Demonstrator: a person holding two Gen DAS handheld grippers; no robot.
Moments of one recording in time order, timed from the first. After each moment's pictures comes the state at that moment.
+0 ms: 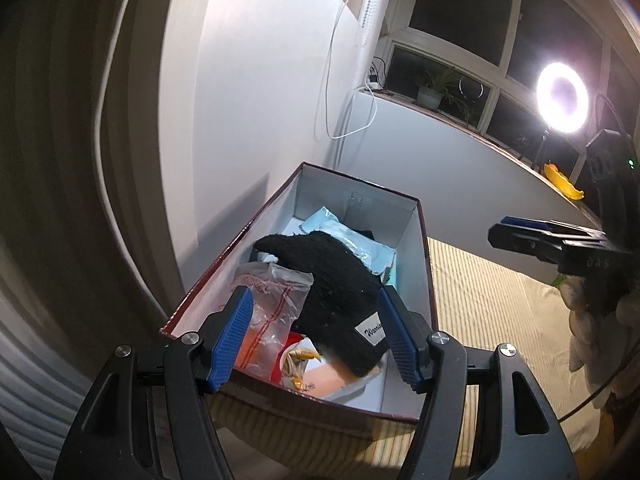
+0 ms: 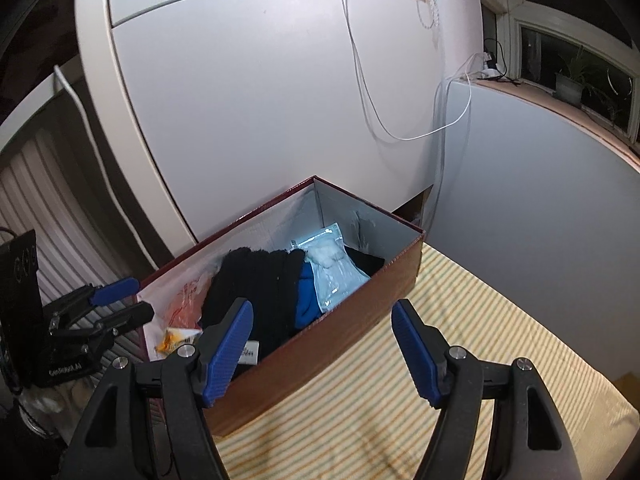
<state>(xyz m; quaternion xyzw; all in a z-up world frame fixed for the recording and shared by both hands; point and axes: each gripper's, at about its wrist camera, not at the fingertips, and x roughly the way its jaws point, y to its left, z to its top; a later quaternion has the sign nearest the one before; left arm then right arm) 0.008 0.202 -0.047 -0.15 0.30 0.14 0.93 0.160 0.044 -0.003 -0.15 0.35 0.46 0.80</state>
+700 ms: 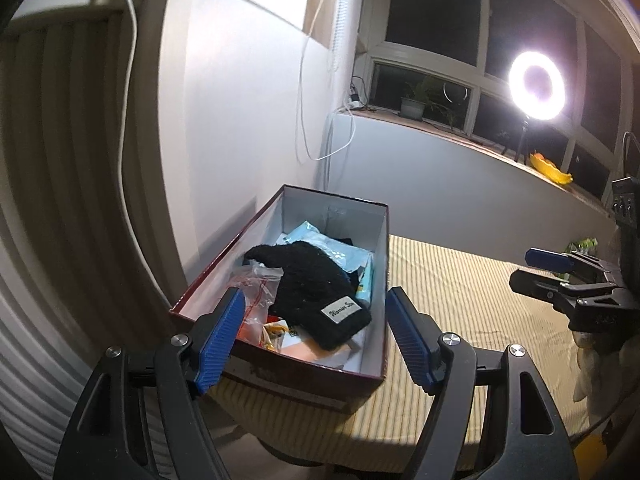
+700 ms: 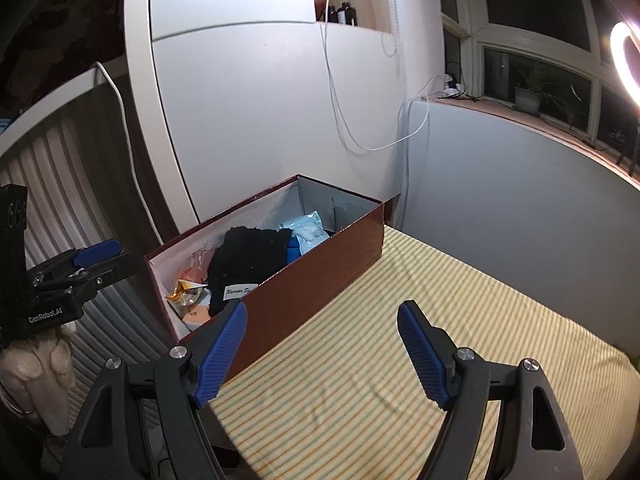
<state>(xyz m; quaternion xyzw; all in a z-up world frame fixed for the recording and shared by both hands) -0.035 0.142 -0.020 -0.10 0.27 0.15 0.95 0.088 -0.047 -0.007 -0.12 0.30 0.42 0.85</state>
